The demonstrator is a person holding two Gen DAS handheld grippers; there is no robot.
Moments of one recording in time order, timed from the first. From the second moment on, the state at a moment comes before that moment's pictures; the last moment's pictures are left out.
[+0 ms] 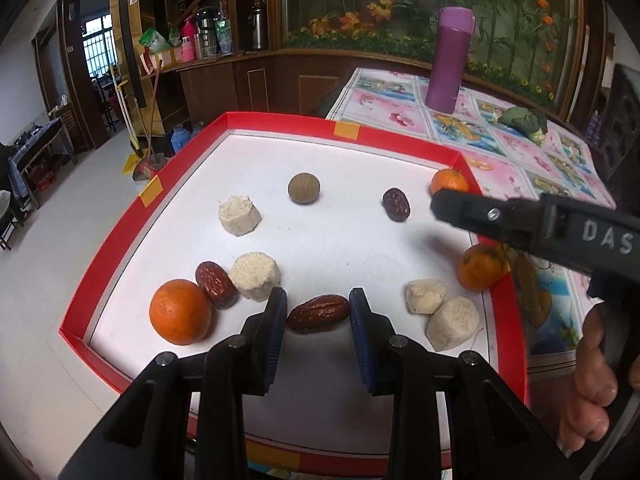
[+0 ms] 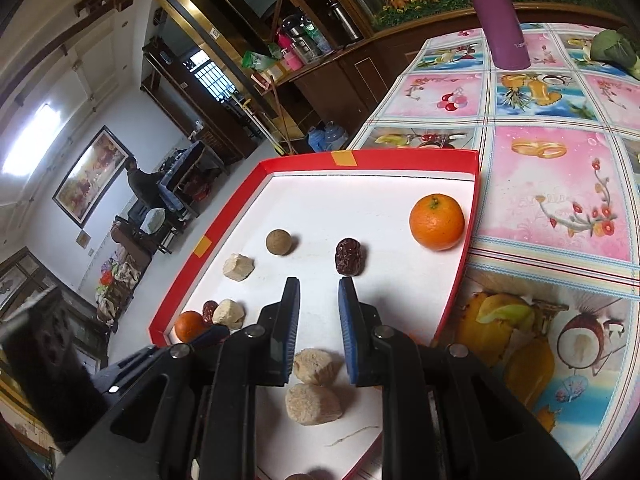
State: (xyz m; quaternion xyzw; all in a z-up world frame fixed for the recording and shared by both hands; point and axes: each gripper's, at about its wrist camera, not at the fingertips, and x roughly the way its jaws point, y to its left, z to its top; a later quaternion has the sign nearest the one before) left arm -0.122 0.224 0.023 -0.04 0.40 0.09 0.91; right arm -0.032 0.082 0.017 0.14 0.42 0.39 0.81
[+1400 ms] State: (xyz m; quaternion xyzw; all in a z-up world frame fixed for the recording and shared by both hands) left arm -0.130 0.194 0.051 -0.03 0.39 0.15 0.91; right arm -0.017 -0.009 0.036 0.19 0.38 0.33 0.85
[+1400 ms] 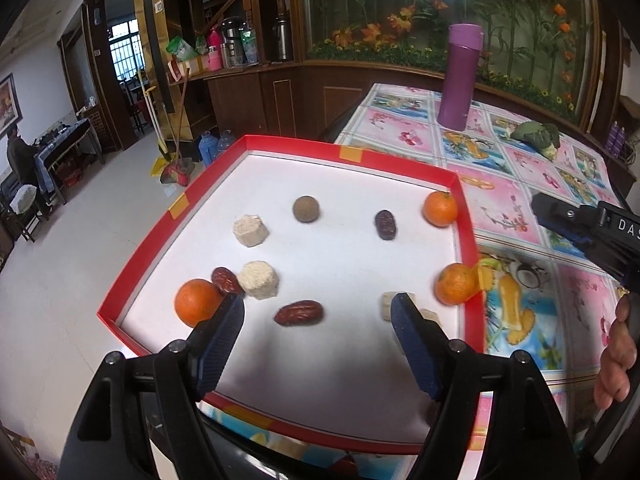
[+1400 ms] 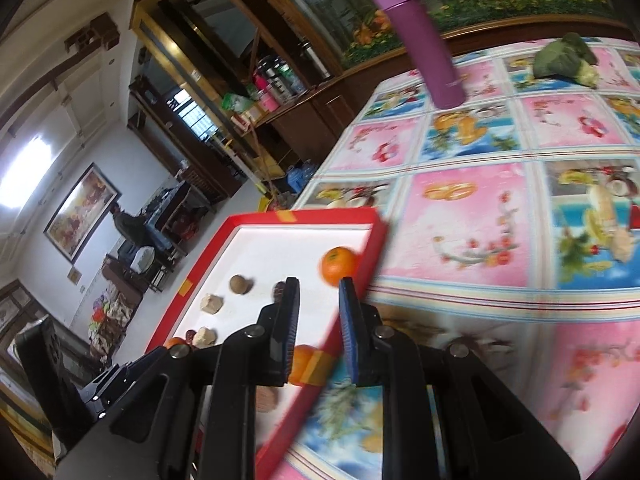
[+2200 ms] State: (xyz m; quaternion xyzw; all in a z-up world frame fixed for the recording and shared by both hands) left arm -0.076 0.073 0.061 0.01 0.40 0.02 0.92; right arm 0.009 -0.229 0.026 0.22 0.37 0.15 0.89
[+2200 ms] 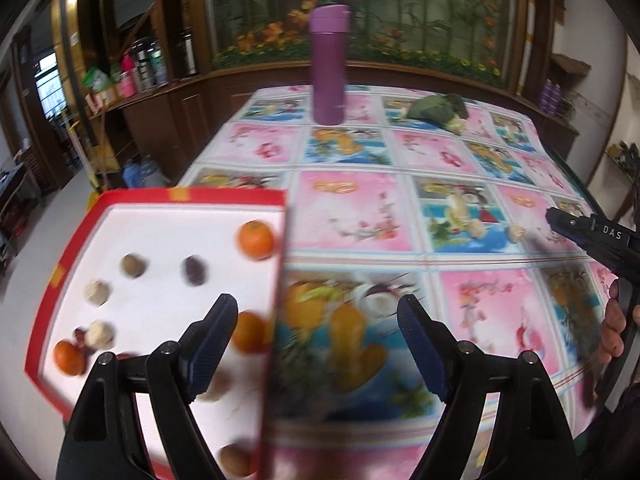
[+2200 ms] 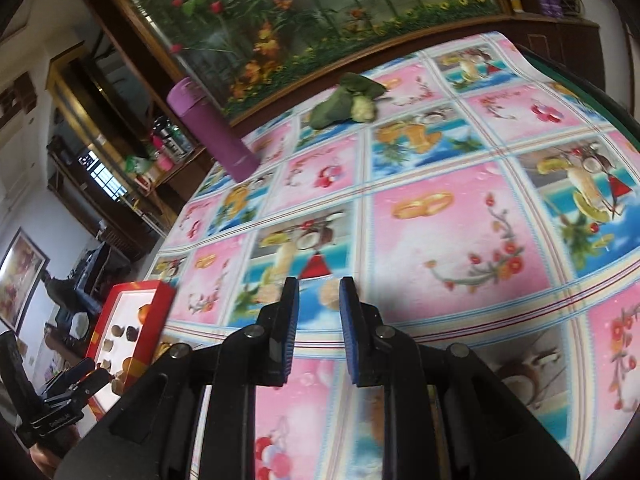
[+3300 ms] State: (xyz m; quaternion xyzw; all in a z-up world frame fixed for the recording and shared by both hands) left arm -0.019 0.003 0.044 0.05 0.42 0.00 0.90; right arm 0.032 -0.176 0.003 0.04 0.43 0.10 0.90
